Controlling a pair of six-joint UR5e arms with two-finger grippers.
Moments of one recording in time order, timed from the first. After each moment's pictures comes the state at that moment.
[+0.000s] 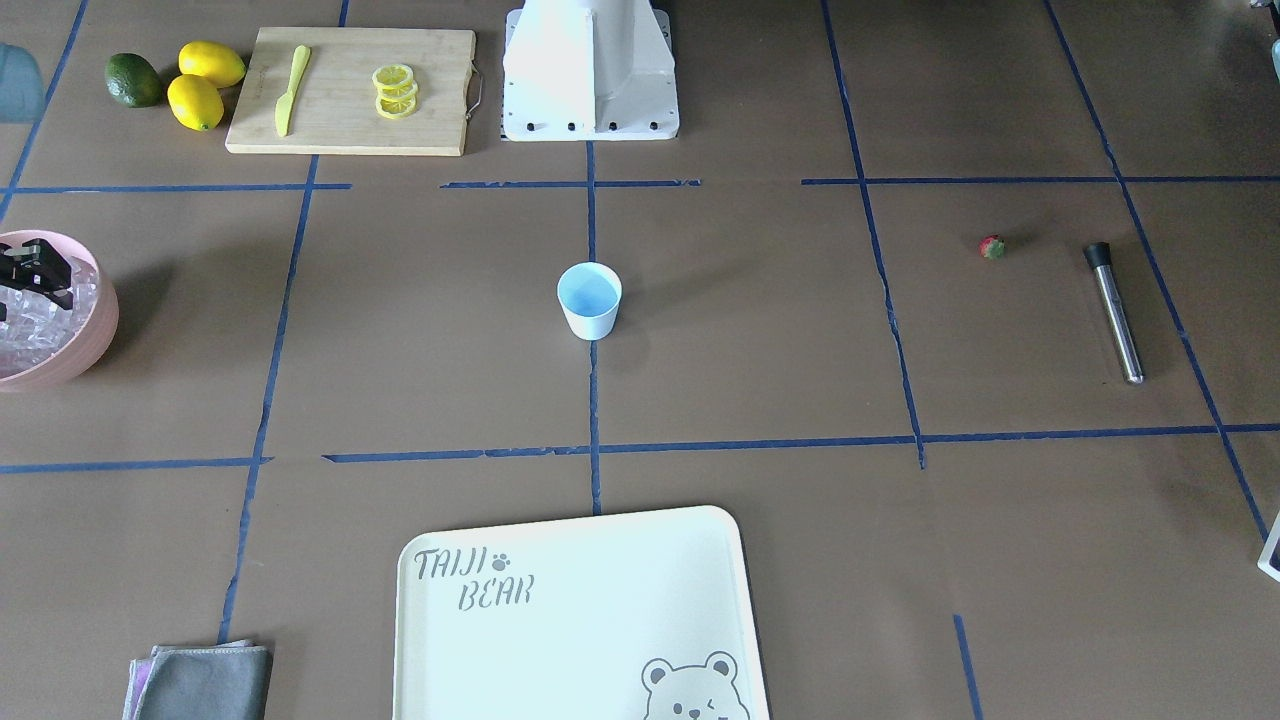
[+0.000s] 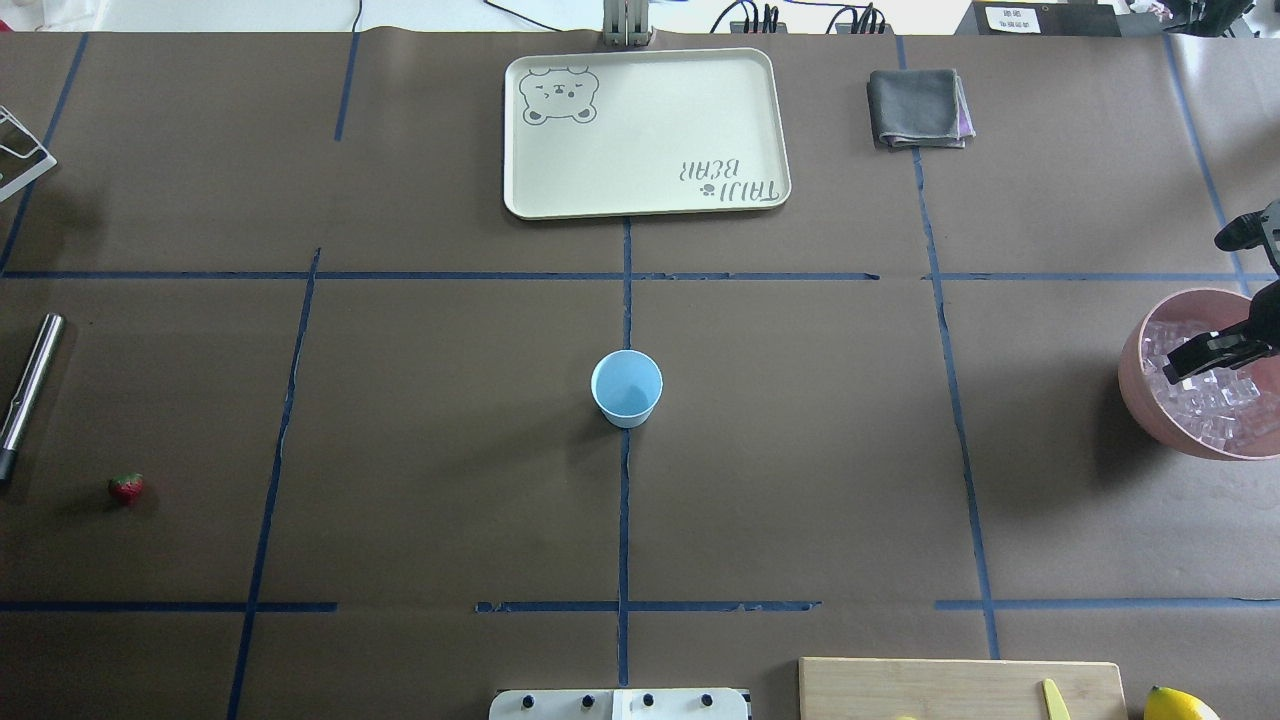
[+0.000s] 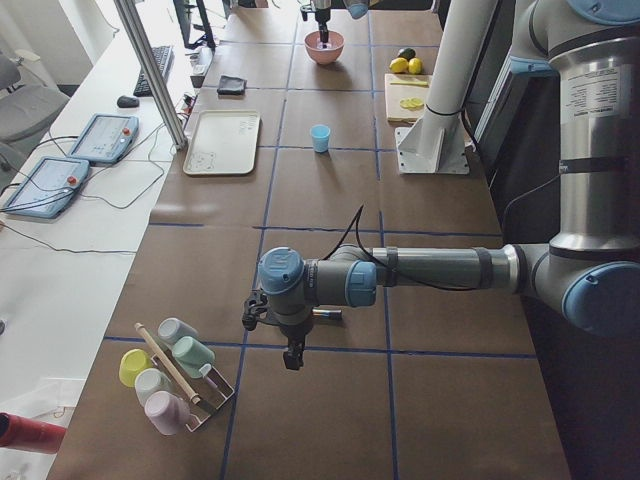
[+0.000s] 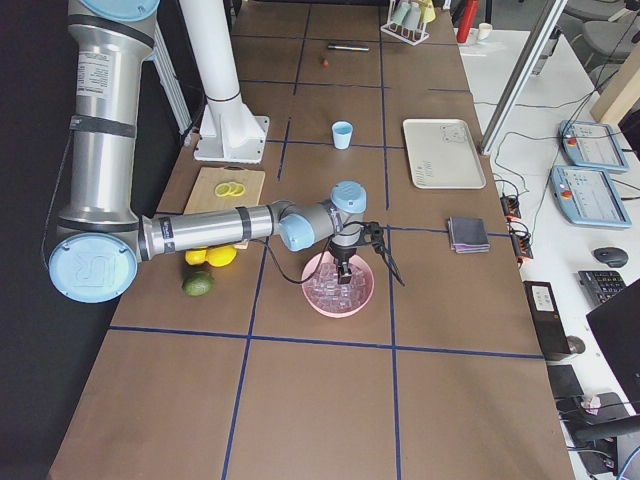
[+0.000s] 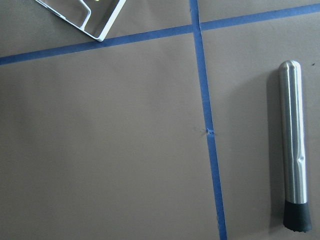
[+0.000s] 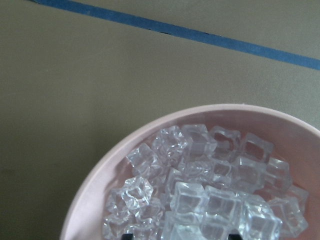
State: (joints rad) left arm -1.50 -1.46 -1.65 -1.58 -2.29 0.11; right arm 1.08 -1.69 1.79 -1.30 2.21 0.40
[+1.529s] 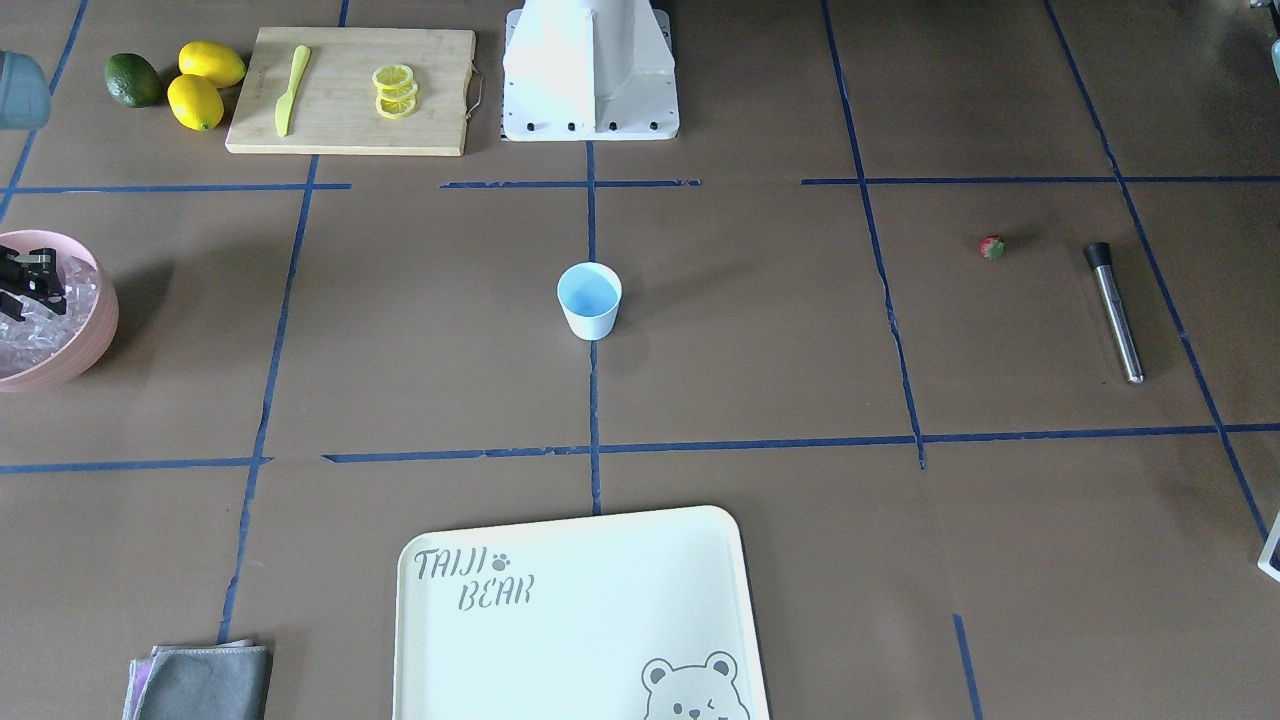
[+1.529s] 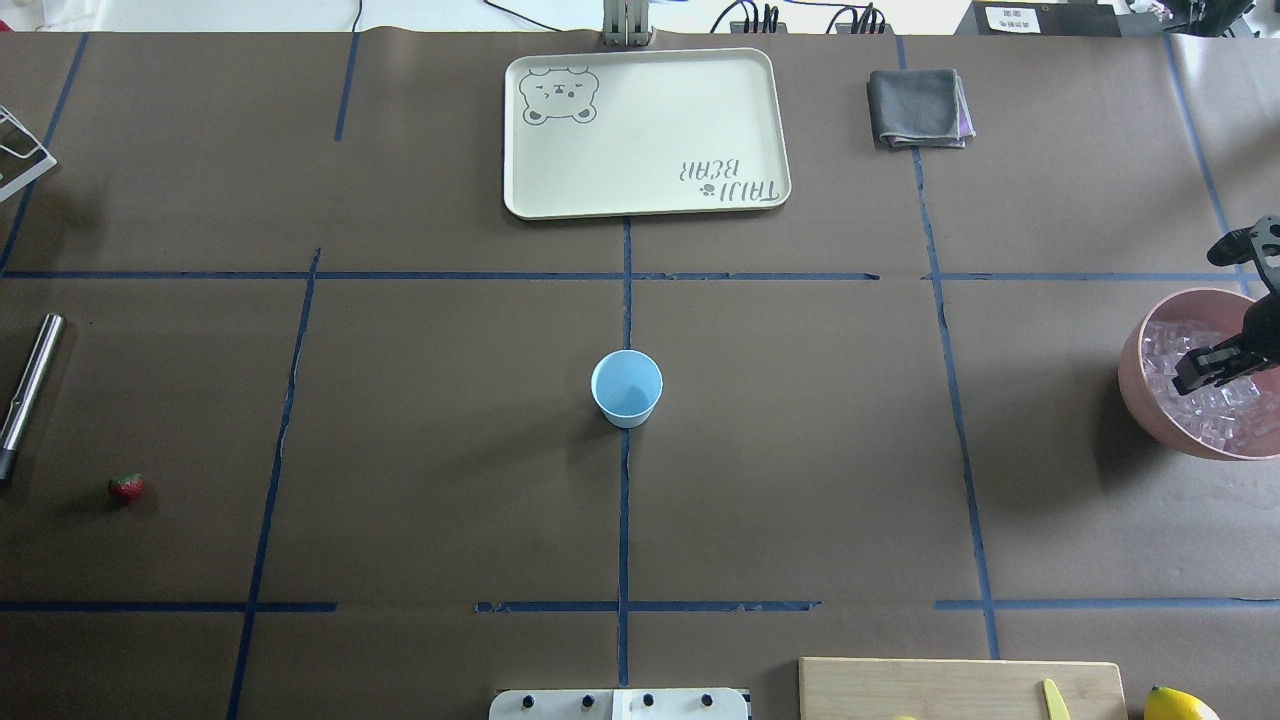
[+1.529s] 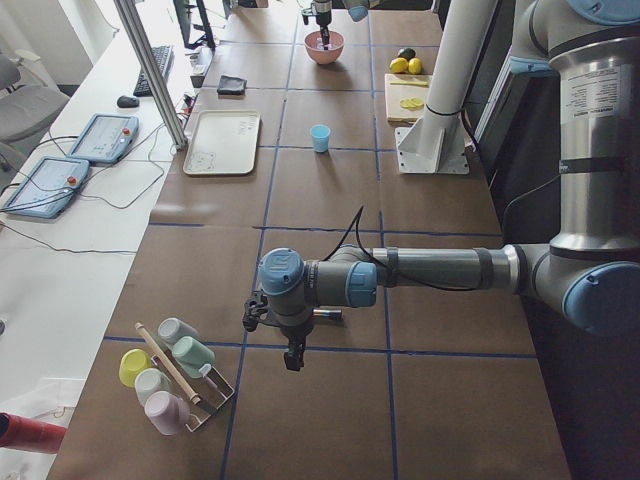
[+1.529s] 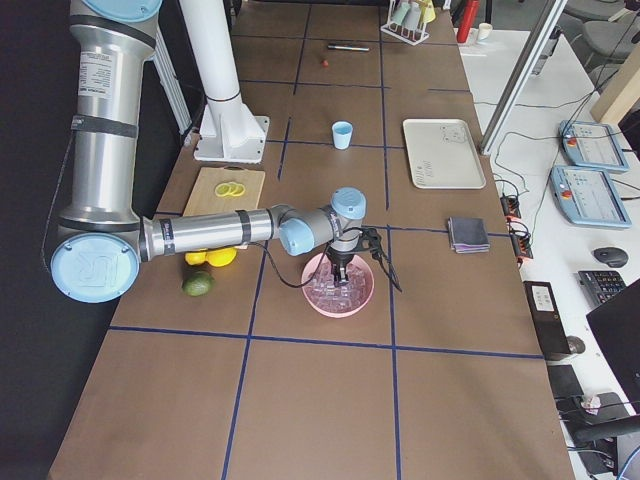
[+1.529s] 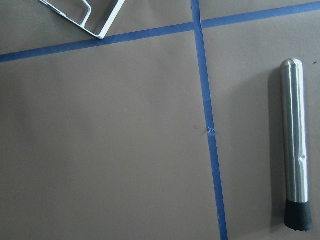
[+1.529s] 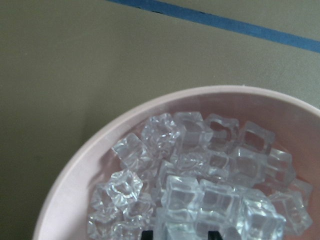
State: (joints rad) left arm -1.50 -1.46 -1.65 -1.58 -2.29 0.11; right arm 1.07 -1.69 1.77 -1.30 2.20 0.39
